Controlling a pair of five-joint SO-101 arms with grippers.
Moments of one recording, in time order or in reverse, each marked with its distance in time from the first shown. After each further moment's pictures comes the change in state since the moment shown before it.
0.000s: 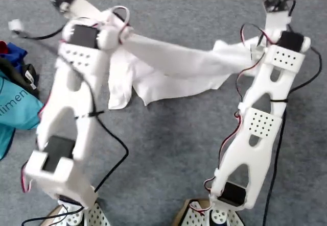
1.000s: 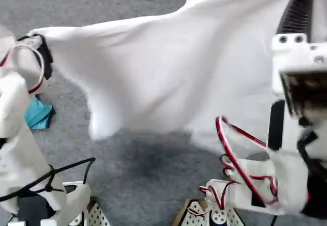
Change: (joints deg) left arm -18.6 -26.6 -14.5 28.0 -50.5; right arm -12.1 -69.5 4.0 -7.2 8.9
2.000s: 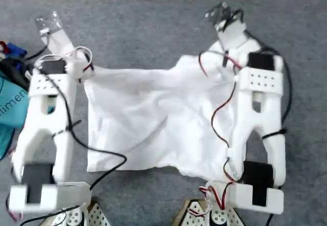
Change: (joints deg) left arm 4.8 18.4 58.0 -49.1 16.8; right arm -1.1 0.6 102.5 -35.2 7.9
